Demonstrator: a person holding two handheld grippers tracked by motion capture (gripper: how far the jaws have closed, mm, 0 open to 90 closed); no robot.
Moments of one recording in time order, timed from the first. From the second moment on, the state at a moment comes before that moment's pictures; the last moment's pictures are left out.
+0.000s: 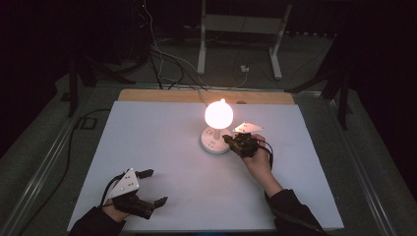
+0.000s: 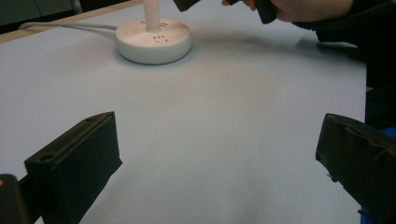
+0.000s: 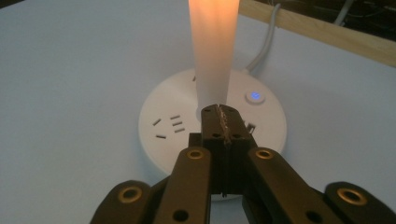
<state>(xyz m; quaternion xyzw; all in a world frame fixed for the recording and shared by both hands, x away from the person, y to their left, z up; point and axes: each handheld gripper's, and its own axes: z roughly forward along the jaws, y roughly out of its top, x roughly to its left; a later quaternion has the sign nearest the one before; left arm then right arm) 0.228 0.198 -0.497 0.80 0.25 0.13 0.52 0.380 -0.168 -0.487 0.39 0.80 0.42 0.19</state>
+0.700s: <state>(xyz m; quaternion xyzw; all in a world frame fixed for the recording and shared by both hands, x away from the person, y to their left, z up) 0.228 0.197 -0.498 0.80 0.25 0.13 0.52 0.383 -0.165 -0.502 0.39 0.81 0.39 0.19</state>
